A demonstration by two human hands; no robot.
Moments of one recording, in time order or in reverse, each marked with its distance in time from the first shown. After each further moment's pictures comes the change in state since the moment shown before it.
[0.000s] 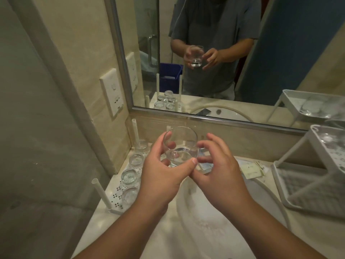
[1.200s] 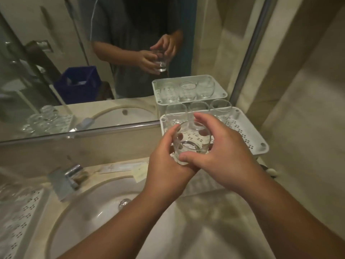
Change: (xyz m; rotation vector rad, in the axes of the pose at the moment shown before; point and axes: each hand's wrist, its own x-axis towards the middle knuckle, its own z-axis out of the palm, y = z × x) left_hand -0.045 -0.061 0.439 0.275 -0.424 0.175; right_hand -0.017 0.215 -0.382 -0.141 0.129 0.219
